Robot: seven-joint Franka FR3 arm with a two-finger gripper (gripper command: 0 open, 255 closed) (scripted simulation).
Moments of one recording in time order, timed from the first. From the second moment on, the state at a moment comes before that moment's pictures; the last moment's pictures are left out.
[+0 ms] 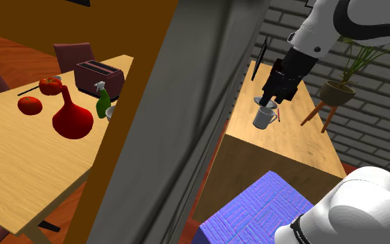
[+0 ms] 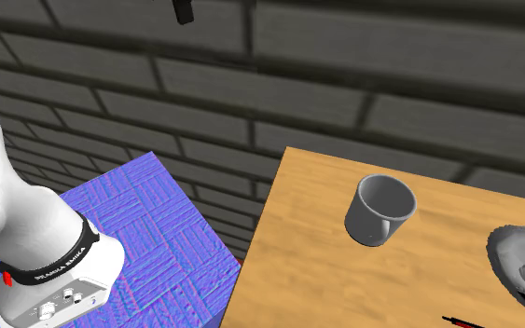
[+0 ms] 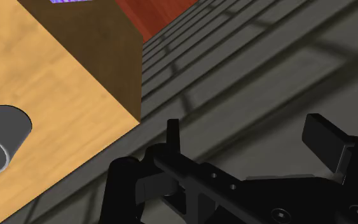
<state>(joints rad) -0.02 -0.81 -0.01 -2.41 0.09 1.67 0.00</state>
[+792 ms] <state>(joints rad) -0.09 -0.62 -0.15 -2.45 -0.03 1.88 -0.18</state>
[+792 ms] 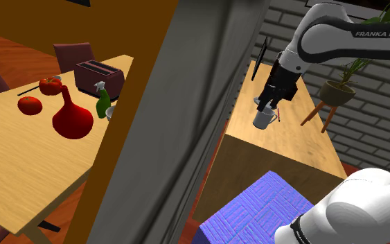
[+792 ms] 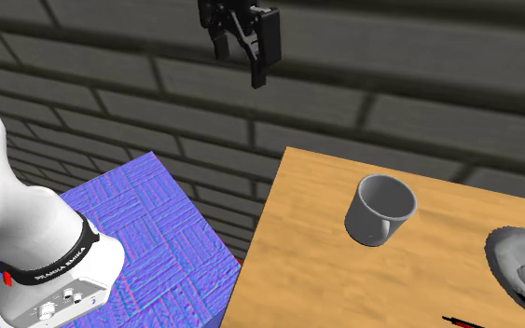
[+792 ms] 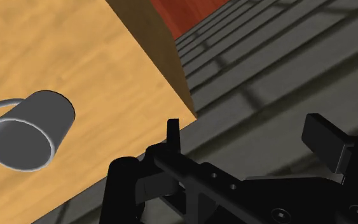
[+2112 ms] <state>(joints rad) -0.17 -0.02 -0.39 -2.21 -0.07 2.23 -0.54</state>
